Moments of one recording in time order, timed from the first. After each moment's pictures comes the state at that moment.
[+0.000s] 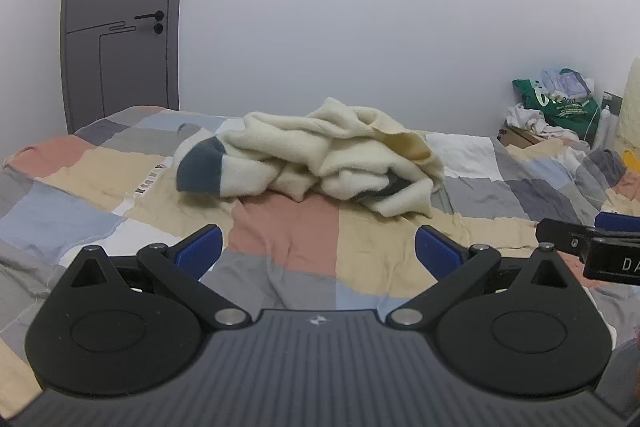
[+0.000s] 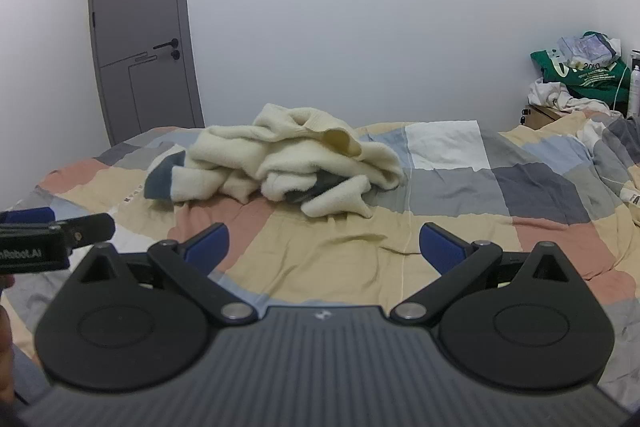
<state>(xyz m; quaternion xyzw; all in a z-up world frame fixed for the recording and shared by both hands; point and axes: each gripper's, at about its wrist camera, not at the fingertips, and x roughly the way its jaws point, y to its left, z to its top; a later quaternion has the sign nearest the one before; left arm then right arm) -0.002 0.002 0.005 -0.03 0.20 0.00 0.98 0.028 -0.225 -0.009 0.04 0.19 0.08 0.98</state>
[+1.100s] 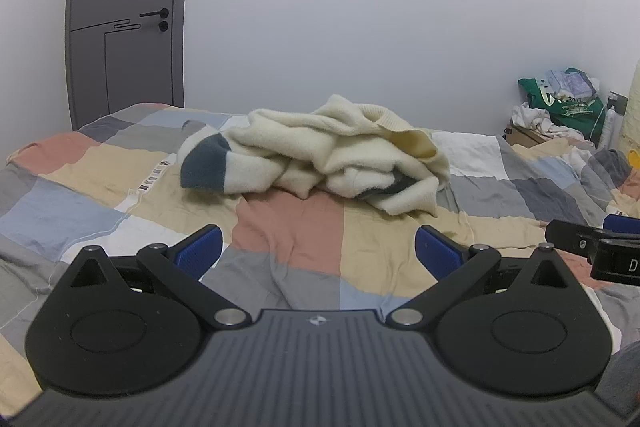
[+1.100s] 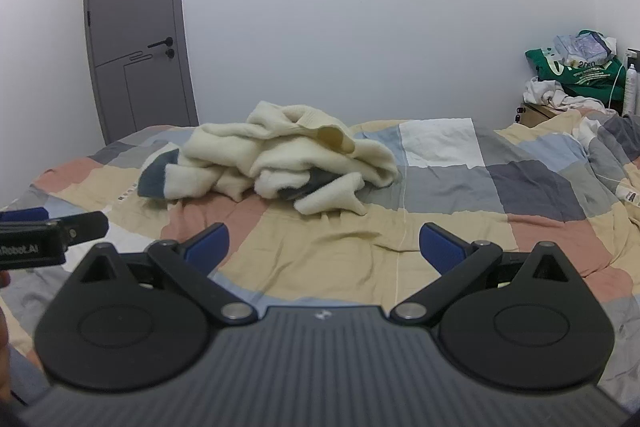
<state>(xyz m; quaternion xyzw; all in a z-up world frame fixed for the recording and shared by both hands) 0.001 0.003 0.000 -0.03 0.20 0.00 0.98 0.028 -0.227 -0.010 0.04 0.19 0.07 0.98</state>
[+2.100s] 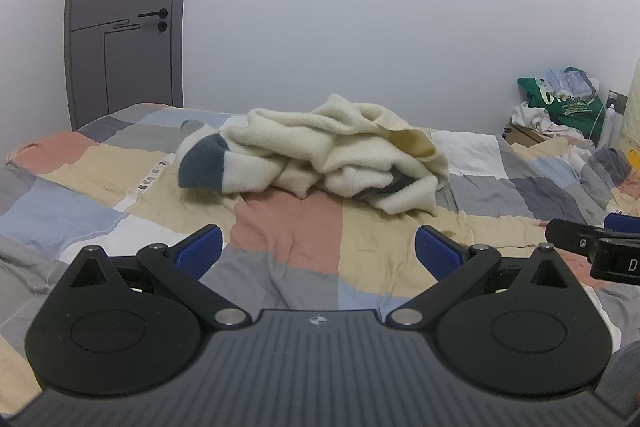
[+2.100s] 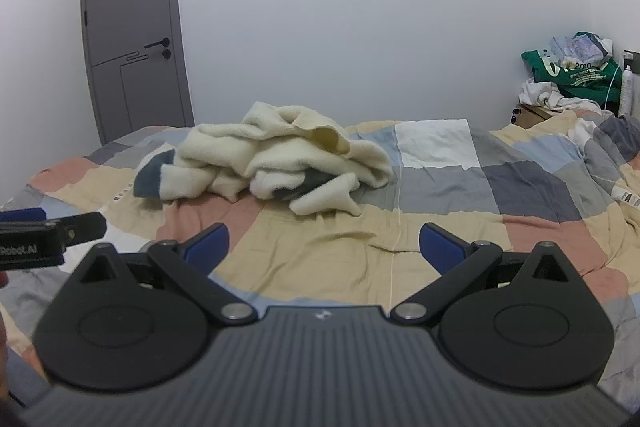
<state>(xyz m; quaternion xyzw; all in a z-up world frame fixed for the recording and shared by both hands) 0.005 0.001 -0.004 -0.03 0.20 0.00 0.98 0.027 -0.227 -0.012 0.03 0.19 0.07 0.98</state>
